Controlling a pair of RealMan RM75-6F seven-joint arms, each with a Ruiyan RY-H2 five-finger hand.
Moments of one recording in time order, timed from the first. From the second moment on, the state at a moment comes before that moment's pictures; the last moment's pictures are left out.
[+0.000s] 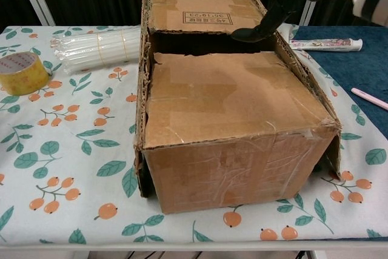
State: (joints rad) left arm -0.09 -1.07 0.00 -1.67 1.62 1.54 0.09; right arm 0.73 -1.39 0.23 -1.91 -1.35 1.09 -0.70
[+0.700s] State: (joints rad) left arm -0.07 -1.07 0.00 -1.60 1.60 1.56 0.00; right arm 0.83 -1.59 0.25 -1.60 -1.24 1.08 -0.72
